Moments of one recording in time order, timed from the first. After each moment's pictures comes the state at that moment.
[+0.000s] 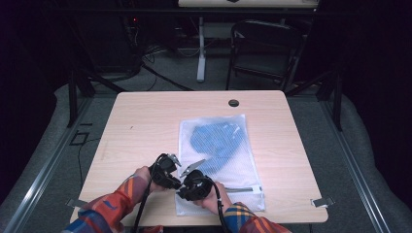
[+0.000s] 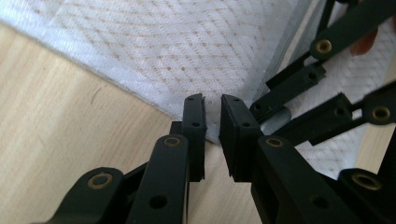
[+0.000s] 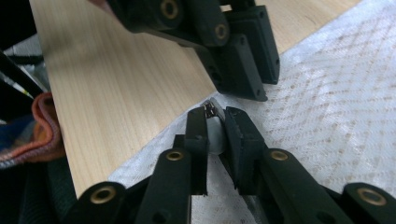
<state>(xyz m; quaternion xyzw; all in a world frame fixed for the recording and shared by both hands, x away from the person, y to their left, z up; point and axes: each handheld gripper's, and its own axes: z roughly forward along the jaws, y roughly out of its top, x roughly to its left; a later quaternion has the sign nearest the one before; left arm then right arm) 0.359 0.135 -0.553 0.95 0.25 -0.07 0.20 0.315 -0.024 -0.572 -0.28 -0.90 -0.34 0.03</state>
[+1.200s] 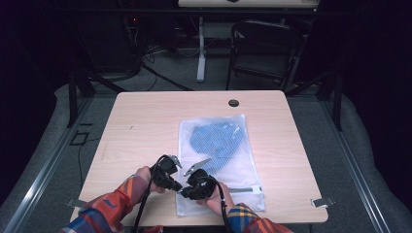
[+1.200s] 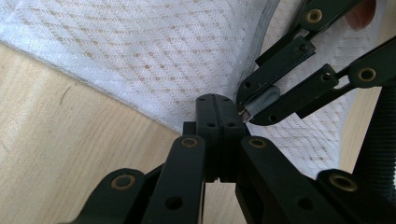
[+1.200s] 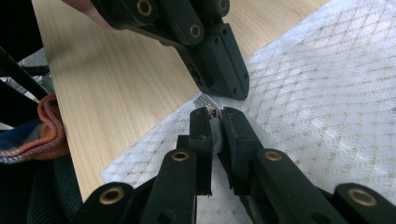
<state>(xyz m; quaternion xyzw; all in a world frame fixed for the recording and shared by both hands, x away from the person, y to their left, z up) 0.359 0.133 -0.555 0.95 0.24 -0.10 0.20 0.315 -0.034 -0.572 -0.30 -0.89 -0.35 0.04</state>
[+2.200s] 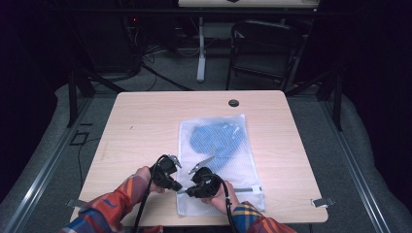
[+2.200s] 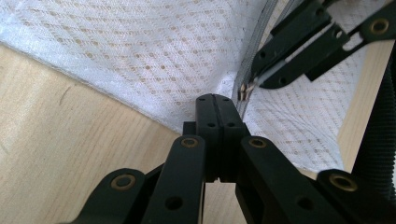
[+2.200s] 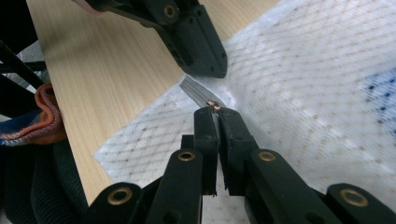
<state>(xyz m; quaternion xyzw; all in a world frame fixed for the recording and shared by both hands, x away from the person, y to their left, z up) 0.360 0.134 -0.556 0.95 0.23 -0.11 0.20 0.320 -0.049 -0.566 -0.31 -0.89 -0.32 0.05</state>
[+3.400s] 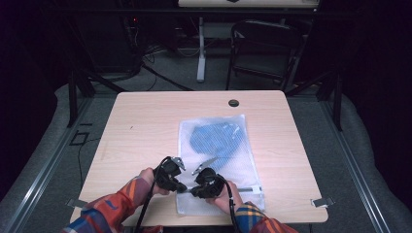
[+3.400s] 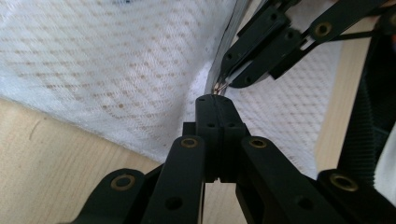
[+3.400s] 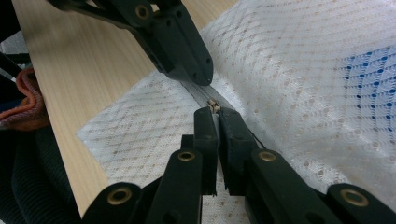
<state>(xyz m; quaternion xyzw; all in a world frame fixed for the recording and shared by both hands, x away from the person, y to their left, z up) 0.350 0.121 -0.554 0.95 0.21 -0.10 0.20 0.317 -0.058 -0.567 -0.31 -0.90 -0.31 0.03</state>
